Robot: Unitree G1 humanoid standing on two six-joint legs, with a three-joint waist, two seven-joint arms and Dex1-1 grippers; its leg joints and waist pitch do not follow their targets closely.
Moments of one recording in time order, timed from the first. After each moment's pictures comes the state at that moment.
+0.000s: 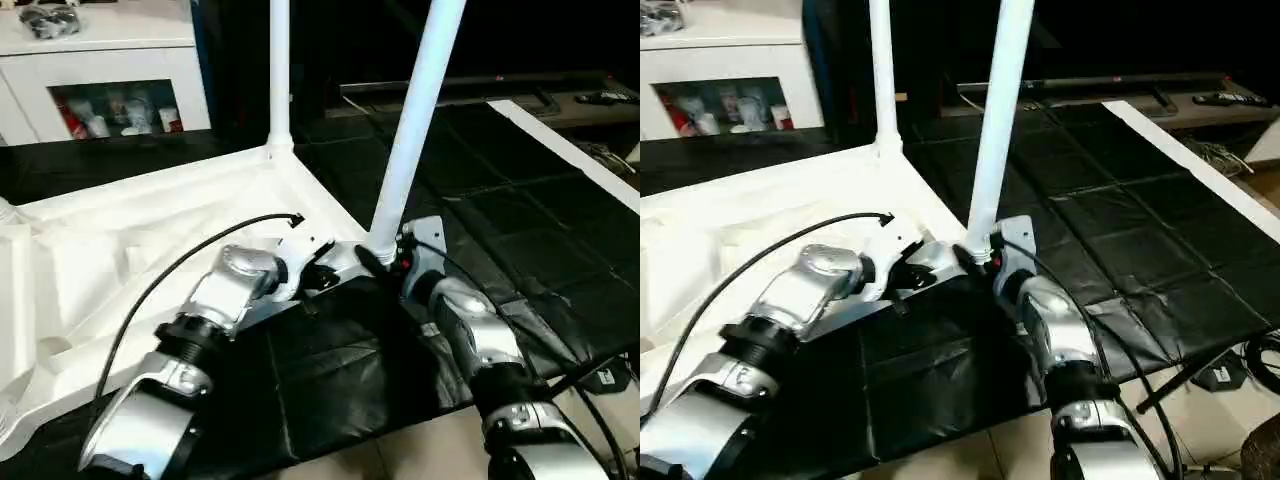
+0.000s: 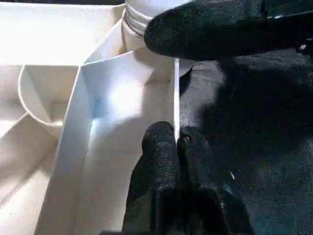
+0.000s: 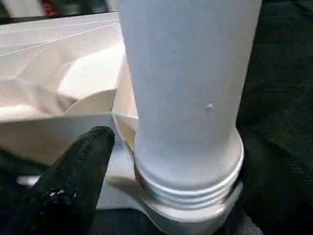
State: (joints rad) left arm -0.69 0.19 -0.25 0.59 0.11 0.43 -0.89; right arm -0.50 -0.09 -0.06 0.68 0.11 0.07 0.58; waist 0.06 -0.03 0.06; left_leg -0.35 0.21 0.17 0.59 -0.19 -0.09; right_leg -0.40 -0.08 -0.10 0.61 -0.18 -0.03
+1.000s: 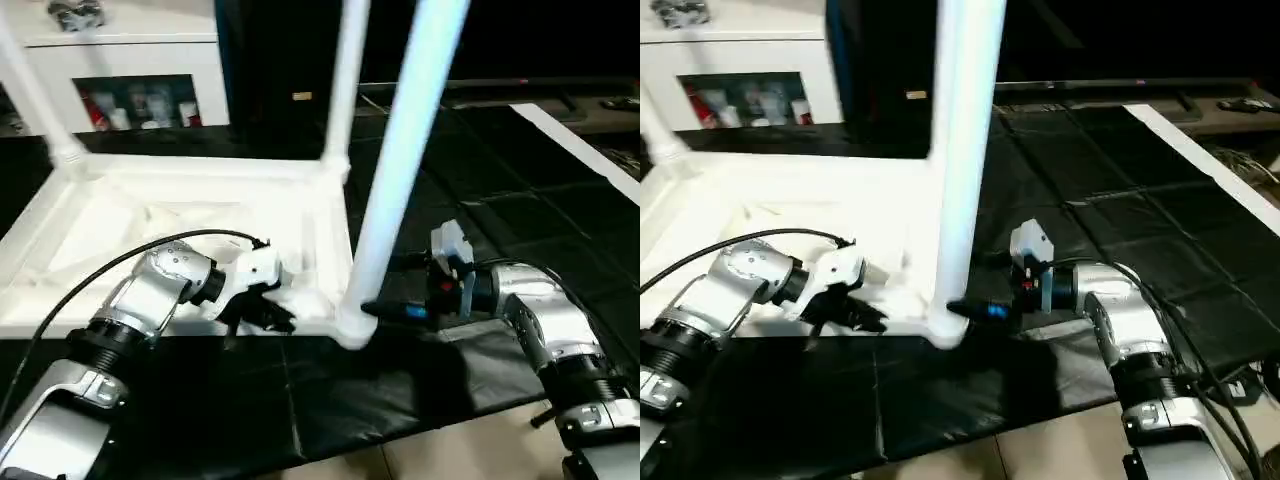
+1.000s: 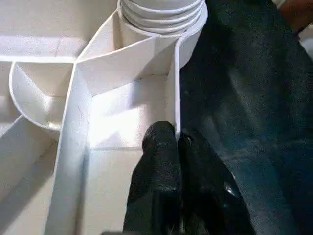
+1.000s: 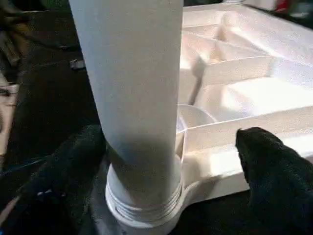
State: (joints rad) left arm -0.63 0.51 -0.36 0.53 0.04 0.12 -1.46; right arm -0.52 -0.38 0.10 0.54 0.24 0.08 1.39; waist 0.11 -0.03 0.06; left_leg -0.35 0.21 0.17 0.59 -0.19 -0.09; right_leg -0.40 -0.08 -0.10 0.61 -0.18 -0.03
